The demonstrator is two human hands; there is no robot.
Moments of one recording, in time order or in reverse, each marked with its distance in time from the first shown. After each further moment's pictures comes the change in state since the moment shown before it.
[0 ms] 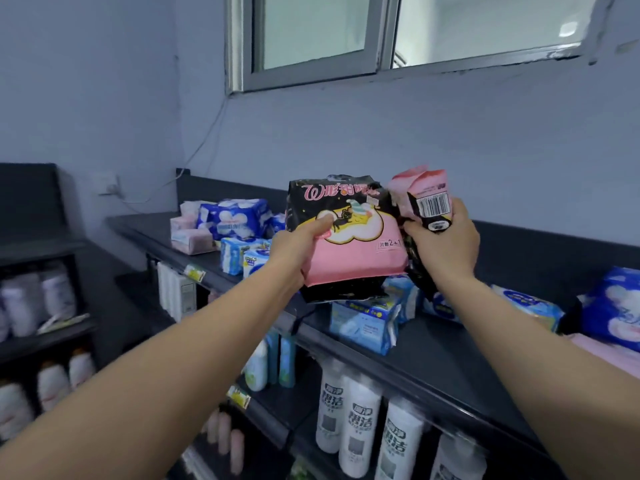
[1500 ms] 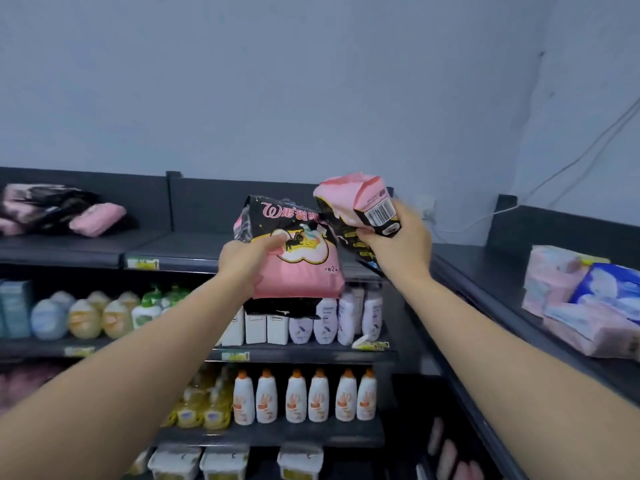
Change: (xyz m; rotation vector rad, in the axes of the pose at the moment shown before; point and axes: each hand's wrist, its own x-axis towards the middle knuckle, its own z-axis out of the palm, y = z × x) left_hand 0.064 0.203 -0.592 0.299 1.062 0.262; right_hand -0.225 -0.336 0.592 0.669 -0.785 -0.311
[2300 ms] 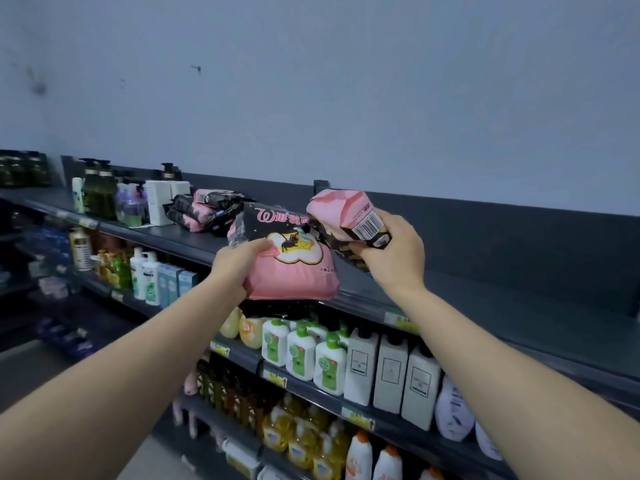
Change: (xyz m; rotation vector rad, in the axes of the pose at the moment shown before) left_hand 0.227 -0.012 -0.179 -0.103 0.481 -0.002; right_hand 0.088 -0.020 0.344 0.323 -0.364 -0.249
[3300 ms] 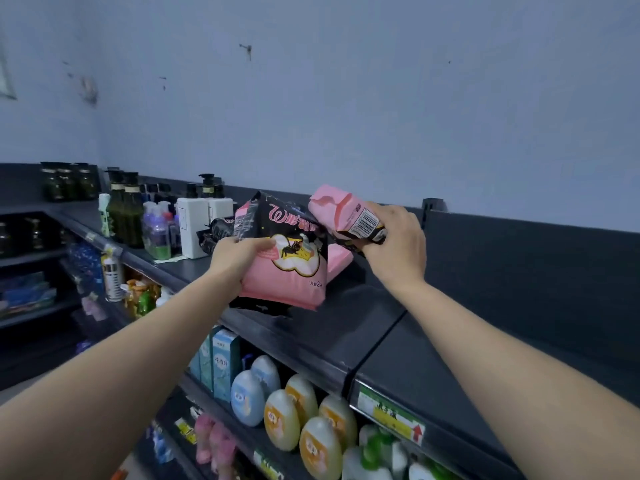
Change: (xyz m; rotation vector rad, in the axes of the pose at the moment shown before) left_hand 0.416 0.027 -0.074 0.183 0.145 0.095; right_hand 0.240 0.088 0.385 -0.162 -0.018 -0.193
